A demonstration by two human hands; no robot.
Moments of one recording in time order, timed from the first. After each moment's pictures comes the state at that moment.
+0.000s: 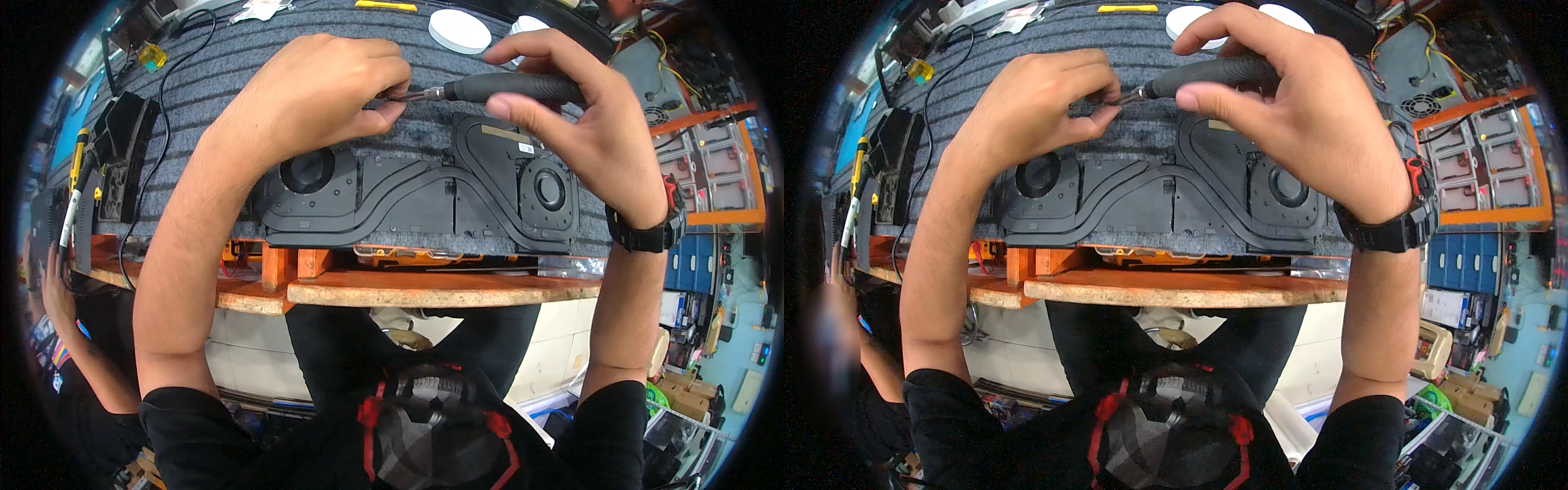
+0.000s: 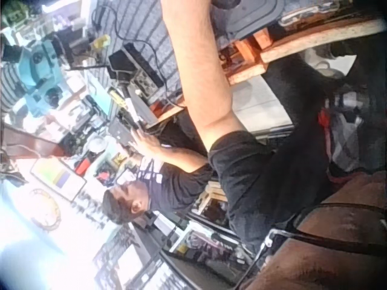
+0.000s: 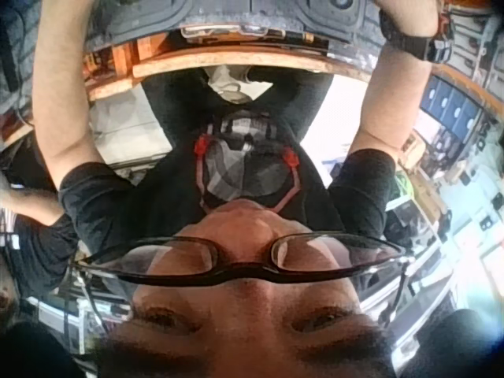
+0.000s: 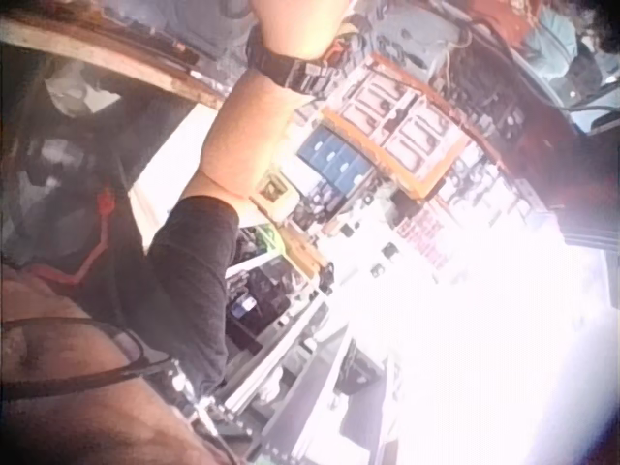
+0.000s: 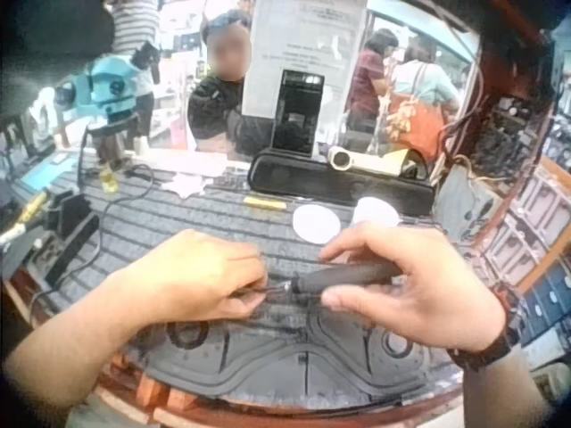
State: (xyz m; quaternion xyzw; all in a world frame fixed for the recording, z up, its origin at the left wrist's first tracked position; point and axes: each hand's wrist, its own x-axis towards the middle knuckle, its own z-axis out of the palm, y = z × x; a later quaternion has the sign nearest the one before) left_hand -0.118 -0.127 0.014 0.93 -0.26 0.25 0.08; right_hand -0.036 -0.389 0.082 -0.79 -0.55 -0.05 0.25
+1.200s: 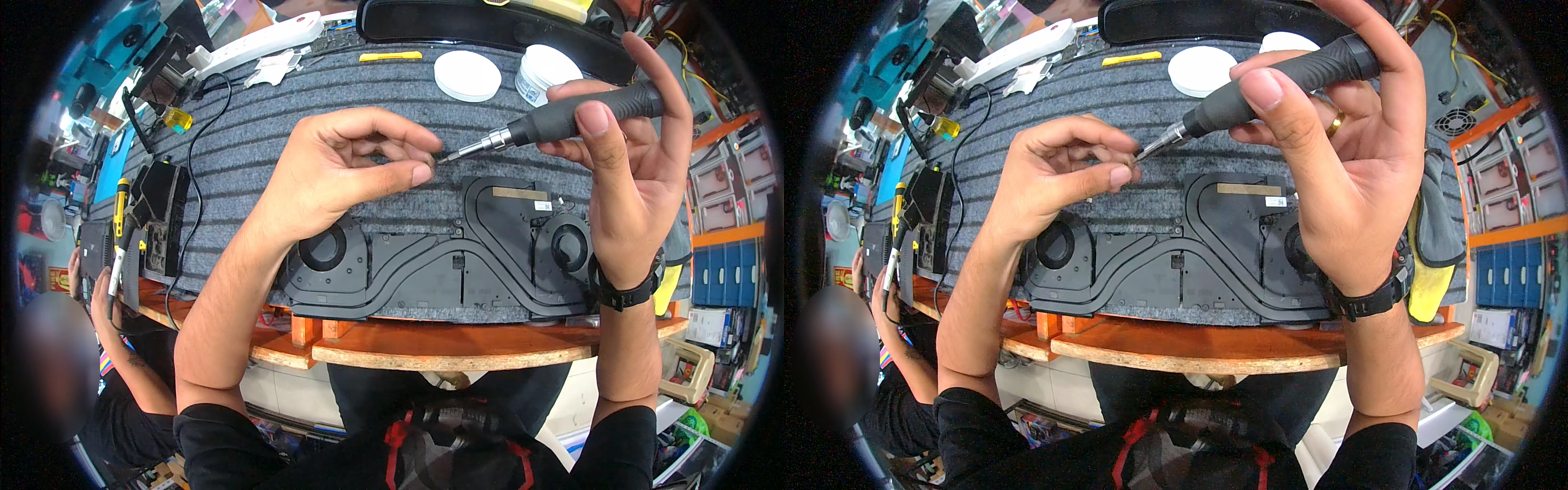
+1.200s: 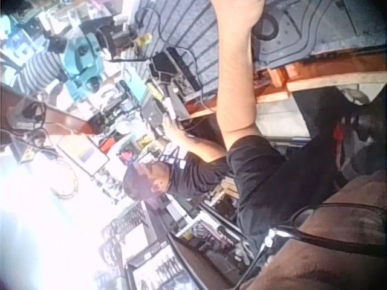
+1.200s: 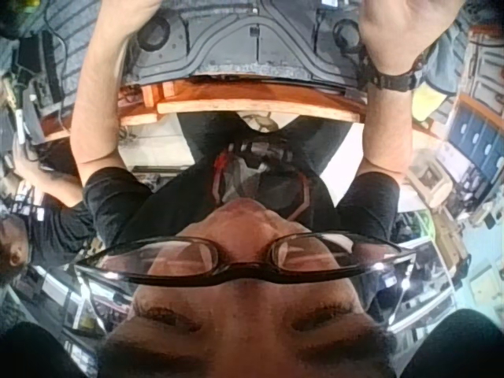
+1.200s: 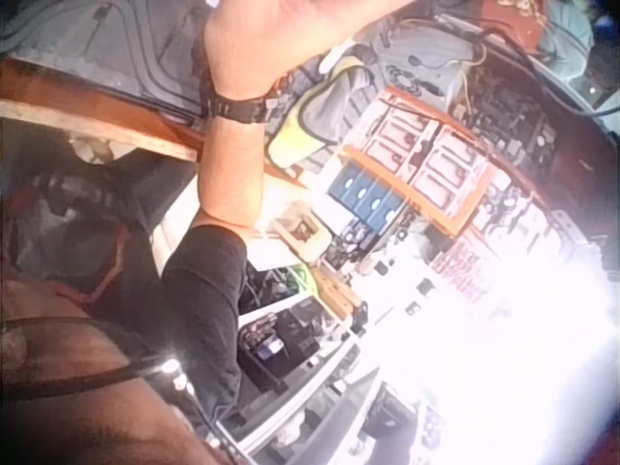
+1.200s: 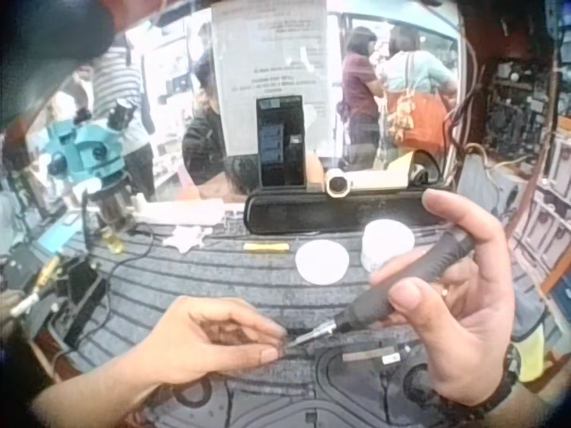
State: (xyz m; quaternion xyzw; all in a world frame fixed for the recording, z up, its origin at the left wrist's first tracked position) left_hand -0.116 -0.145 0.023 0.74 -0.05 0.03 0.67; right_hand -0.012 -0.403 0.039 -0.67 -0.43 -0.13 0.59
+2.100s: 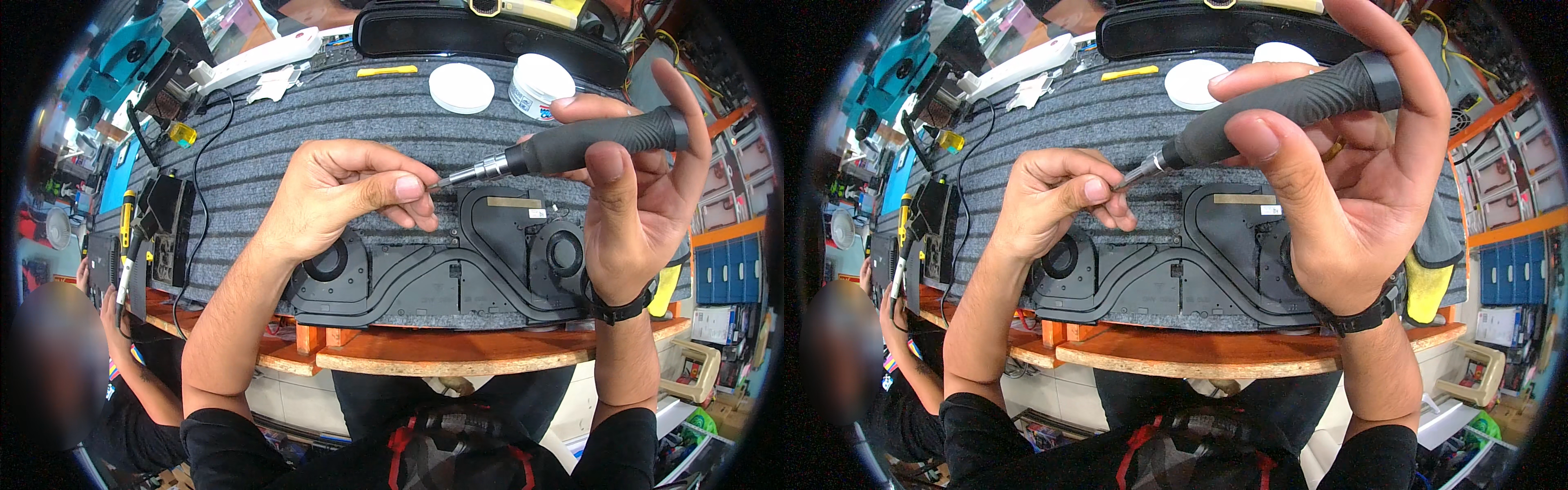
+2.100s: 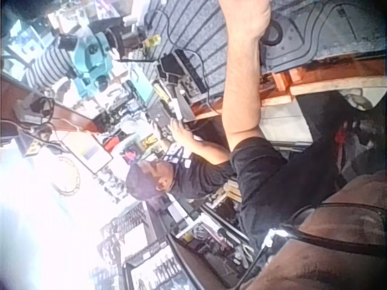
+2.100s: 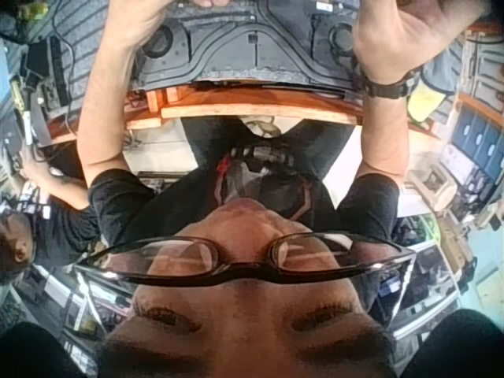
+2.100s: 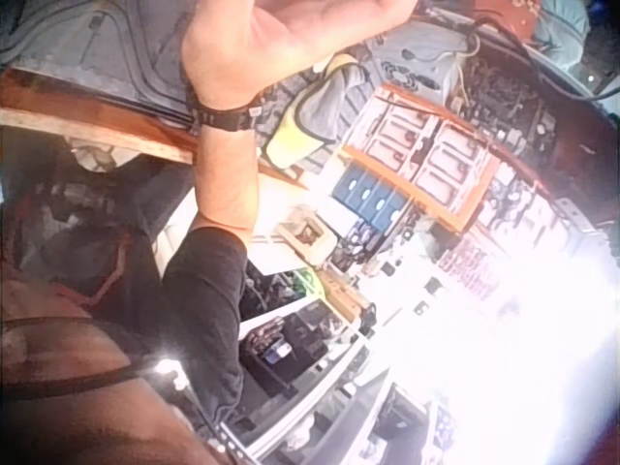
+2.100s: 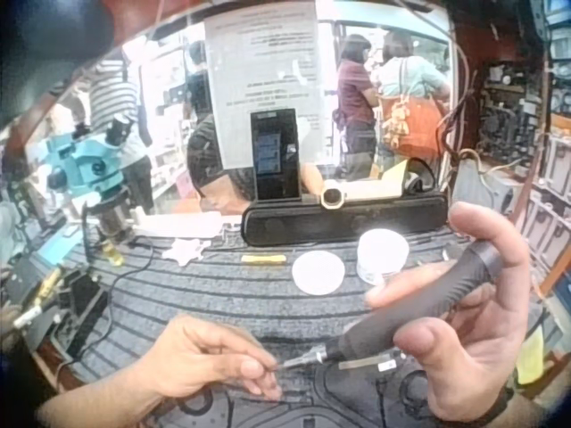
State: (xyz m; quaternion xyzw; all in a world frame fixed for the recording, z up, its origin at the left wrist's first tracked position) left_hand -0.122 -0.149 0.022 0.67 -0.08 0.00 0.74; right_hand 0.003 -0.414 0.026 -0.57 -0.53 -0.14 0.61
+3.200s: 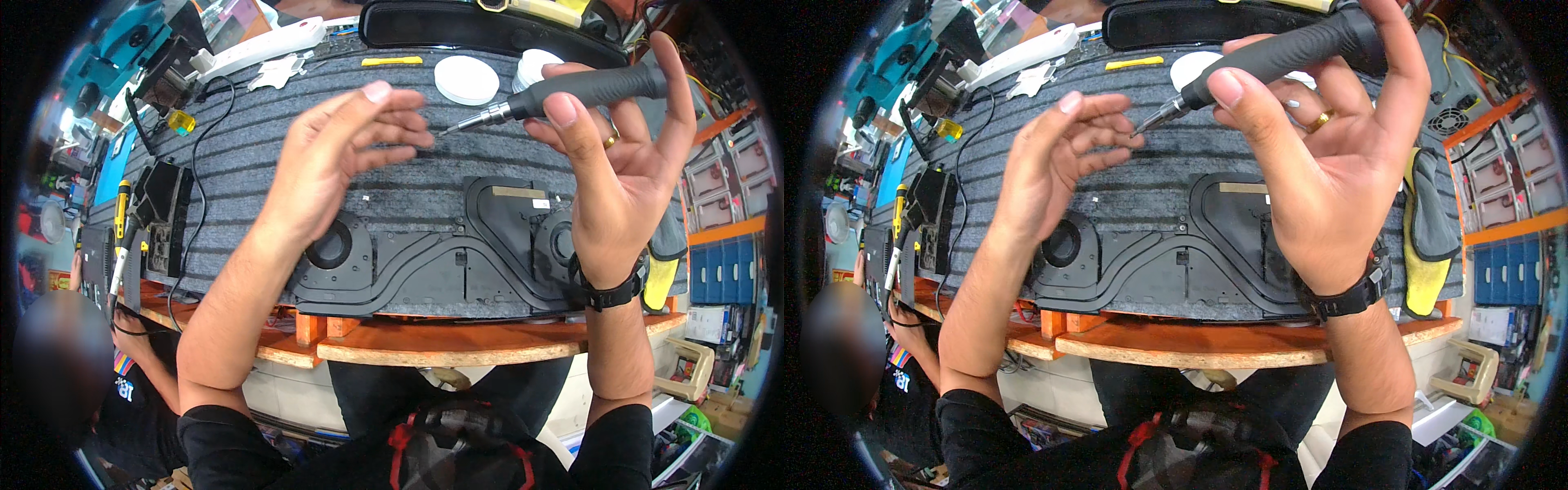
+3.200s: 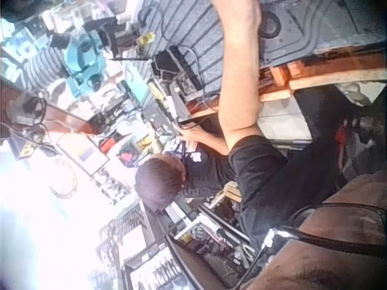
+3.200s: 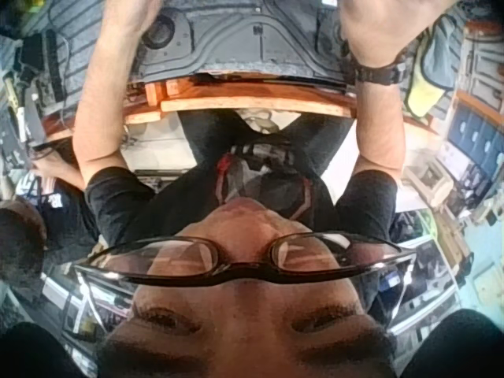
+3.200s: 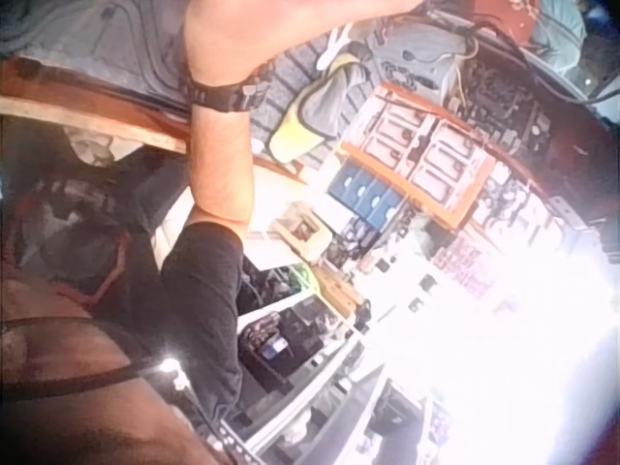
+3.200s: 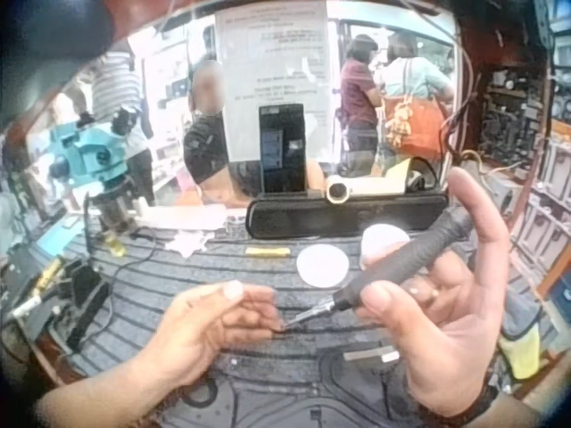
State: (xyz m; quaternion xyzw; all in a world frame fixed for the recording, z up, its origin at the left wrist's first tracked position) left_hand -0.112 -0.150 0.024 0.68 0.01 0.09 0.73; right_hand -0.030 -0.381 0.044 -0.64 -0.38 -0.16 0.65
